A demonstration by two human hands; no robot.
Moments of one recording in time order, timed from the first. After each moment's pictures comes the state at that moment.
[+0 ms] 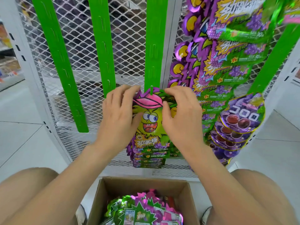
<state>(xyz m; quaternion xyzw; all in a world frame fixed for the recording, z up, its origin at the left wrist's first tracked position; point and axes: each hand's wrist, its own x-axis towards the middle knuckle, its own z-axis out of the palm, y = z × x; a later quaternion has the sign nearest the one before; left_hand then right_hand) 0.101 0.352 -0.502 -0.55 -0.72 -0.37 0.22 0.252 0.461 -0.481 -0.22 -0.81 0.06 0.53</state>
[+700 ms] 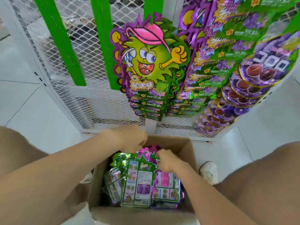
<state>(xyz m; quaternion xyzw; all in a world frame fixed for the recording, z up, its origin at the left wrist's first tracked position) 0.124 0.329 -0.646 -0.69 -0.66 0.16 -0.25 0.304 0.422 -0.785 -0.38 -0.84 0.29 -0.26</state>
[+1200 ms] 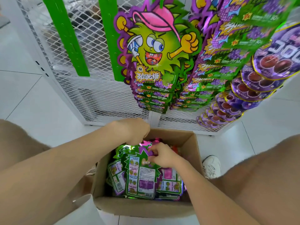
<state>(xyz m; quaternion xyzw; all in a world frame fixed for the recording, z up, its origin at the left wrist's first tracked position) 0.124 0.329 -0.648 -0.65 -0.69 0.19 -0.26 0.292 0.396 -0.786 -0.35 -0.82 0.42 -0.15</state>
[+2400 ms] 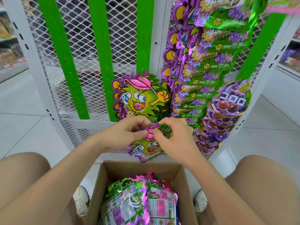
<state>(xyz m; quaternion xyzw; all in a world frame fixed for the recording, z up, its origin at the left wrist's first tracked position) 0.119 0.320 -0.532 -0.60 -0.61 -0.38 -0.34 0.311 0.410 -0.529 -0.36 -0.86 0.26 0.25</state>
